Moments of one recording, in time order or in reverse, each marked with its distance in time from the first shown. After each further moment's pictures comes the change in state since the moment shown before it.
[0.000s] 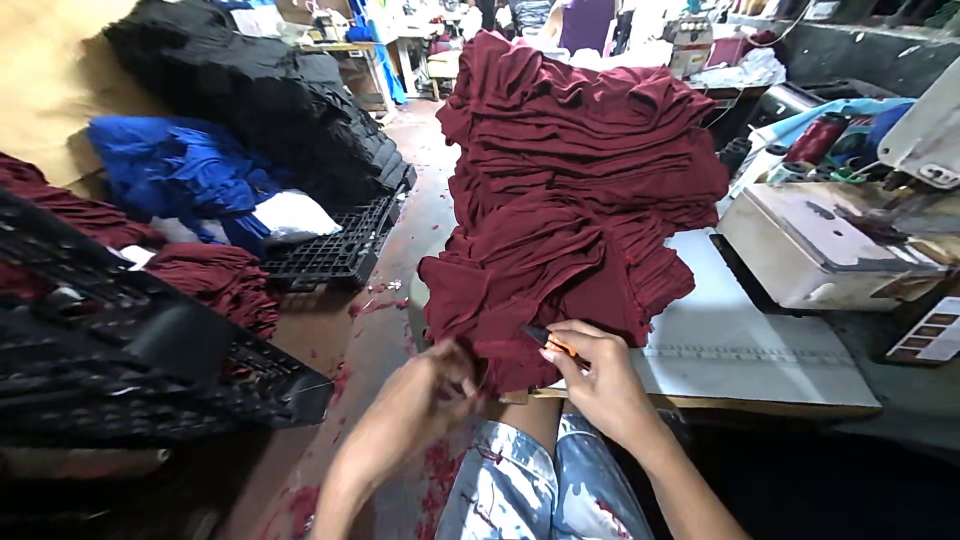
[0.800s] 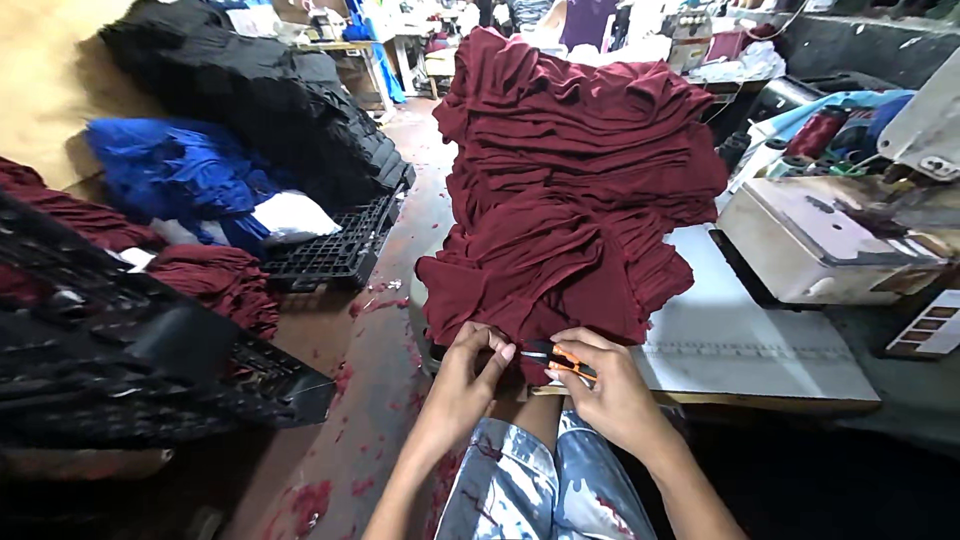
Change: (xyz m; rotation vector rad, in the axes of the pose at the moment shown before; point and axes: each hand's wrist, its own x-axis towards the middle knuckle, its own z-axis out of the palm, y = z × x) left_hand 0.033 0.014 0.050 -0.391 0.242 -0.018; right_hand -0.015 0.020 -0.004 -0.045 -0.091 -0.013
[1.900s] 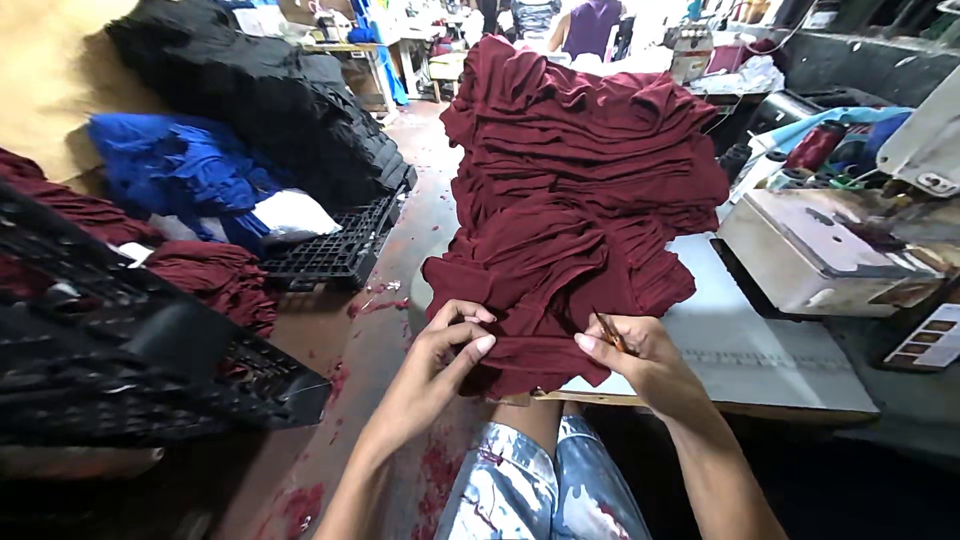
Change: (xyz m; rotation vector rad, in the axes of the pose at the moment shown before) left_hand 0.007 -0.003 -0.042 -0.007 -0.017 0.345; right_hand 0.025 -0.012 -0.042 0.502 -0.020 0.046
